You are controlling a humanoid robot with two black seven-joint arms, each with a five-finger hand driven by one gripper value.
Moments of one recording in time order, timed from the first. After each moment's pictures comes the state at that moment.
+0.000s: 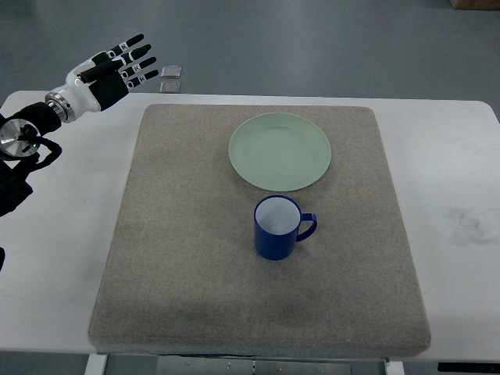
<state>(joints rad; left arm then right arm) -0.96 0.33 -0.74 -0.35 -0.02 -0.61 0.06 0.01 0.00 0.04 0.12 -0.03 0.14 0.23</state>
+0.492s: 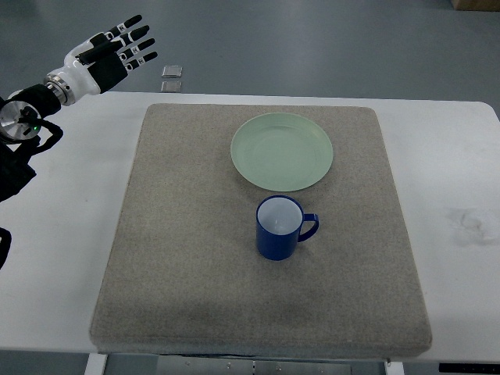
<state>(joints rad) -1.05 0.31 -0.74 -0.29 -0.02 -0.61 0.07 0.01 0.00 0.04 0.12 -0.03 0.14 0.23</state>
